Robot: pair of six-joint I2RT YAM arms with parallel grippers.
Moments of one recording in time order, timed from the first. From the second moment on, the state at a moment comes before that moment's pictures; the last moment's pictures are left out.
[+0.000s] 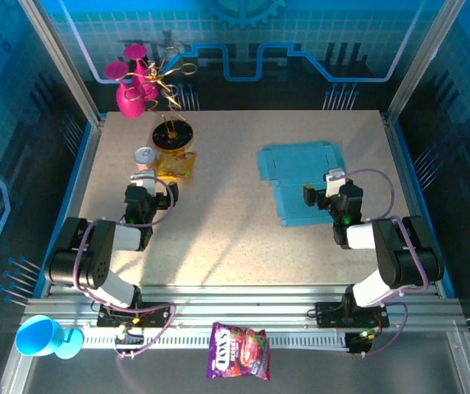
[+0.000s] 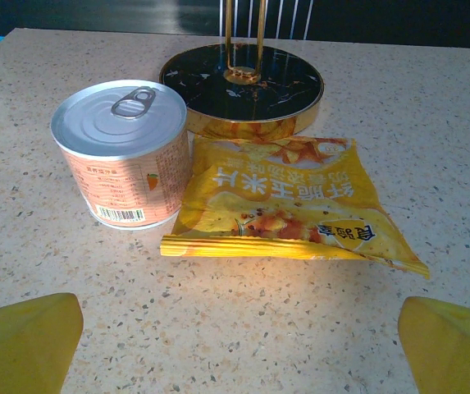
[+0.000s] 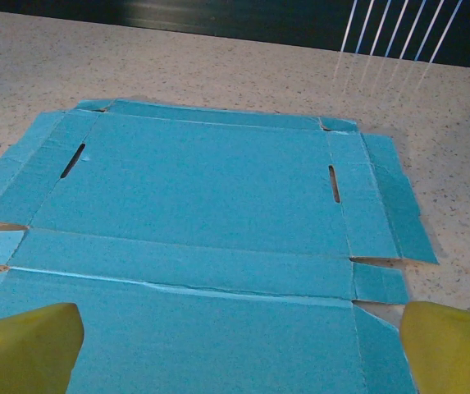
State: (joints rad) left arm -0.03 1.55 0.36 0.84 -0.07 -0.09; right arm 0.06 1.55 0.38 0.80 -0.03 -0.08
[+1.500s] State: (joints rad) left arm -0.51 1.42 0.90 -0.19 0.16 -1.13; right arm 0.12 1.69 1.08 -0.53 -0.18 0.72
